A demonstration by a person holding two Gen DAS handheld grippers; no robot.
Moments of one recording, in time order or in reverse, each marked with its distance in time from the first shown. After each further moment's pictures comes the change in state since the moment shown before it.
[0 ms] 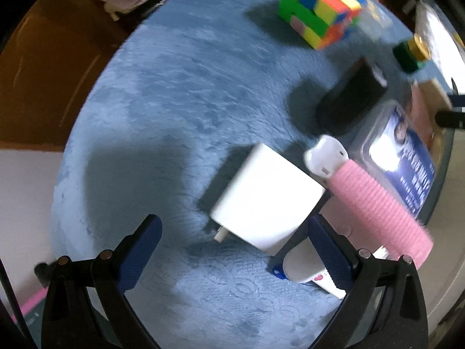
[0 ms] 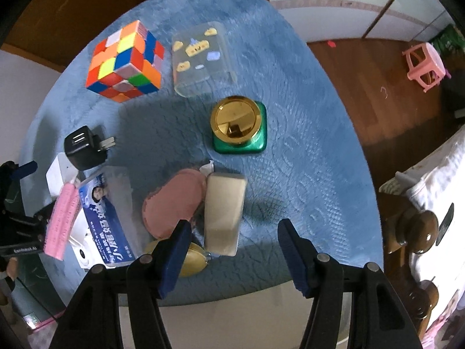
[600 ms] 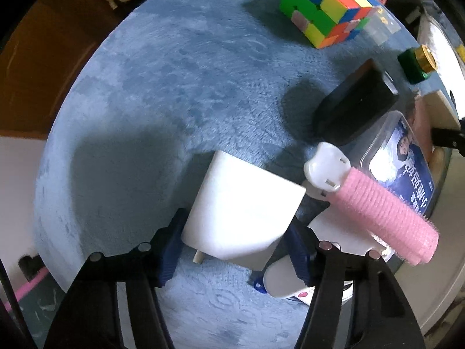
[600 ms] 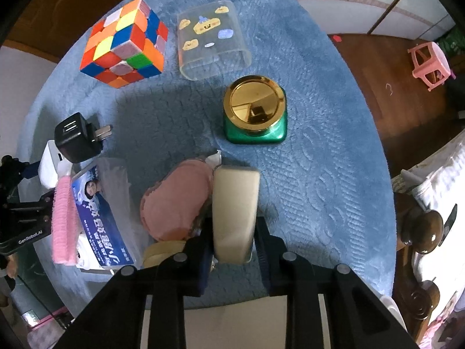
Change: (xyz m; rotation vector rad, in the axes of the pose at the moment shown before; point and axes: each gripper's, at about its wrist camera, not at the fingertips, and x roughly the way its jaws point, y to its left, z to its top) left arm 0.008 -0.002 0.015 -0.093 0.014 -0.059; right arm 0.022 0.013 0.000 -0.013 0.014 0.004
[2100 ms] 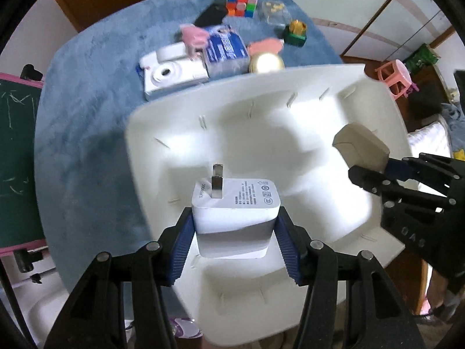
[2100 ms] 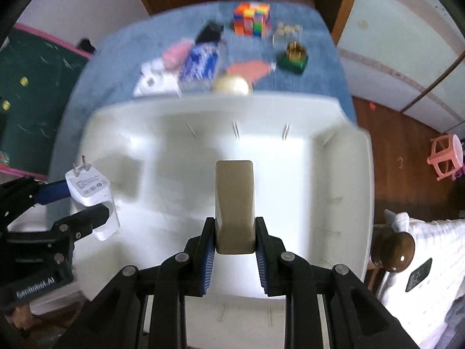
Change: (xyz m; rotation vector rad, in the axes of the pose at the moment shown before) left arm -0.094 -0.222 -0.189 -0.533 -0.167 -0.087; right arm -0.076 -0.026 -0.202 -0.470 -0.151 -0.019
